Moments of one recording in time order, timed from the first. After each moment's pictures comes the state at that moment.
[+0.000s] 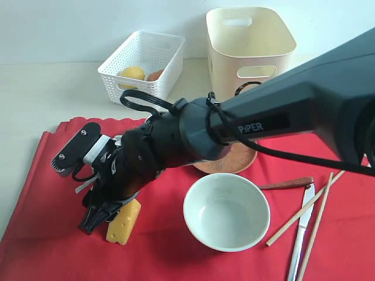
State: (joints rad) left arm -0.13 0.01 0.00 -0.10 0.19 0.18; right arm 0.84 2.18 -1.33 0.21 0.26 -0.34
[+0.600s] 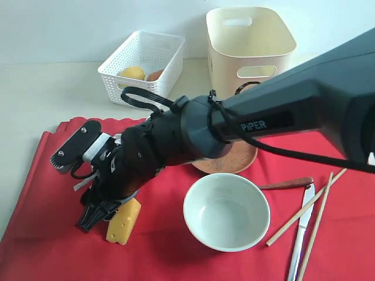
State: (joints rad) left arm -0.13 0.01 0.00 -0.10 0.19 0.18; right arm 0.84 2.17 -1.33 0.23 0.27 -0.34
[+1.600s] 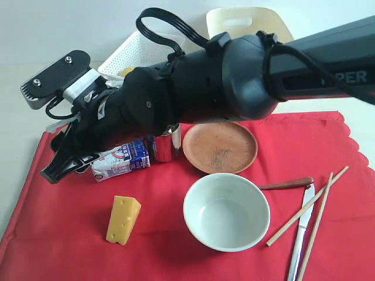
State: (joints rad) left arm -0.13 0.01 0.00 -0.10 0.19 0.18; right arm 0.84 1.97 -1.33 0.26 0.21 -0.31
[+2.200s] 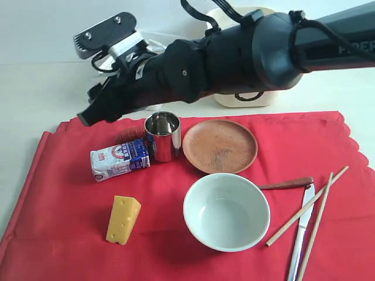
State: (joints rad) left arm -0.13 0.01 0.00 -0.10 0.19 0.18; right arm 0.70 1.97 -1.33 0.26 0.06 -0.29
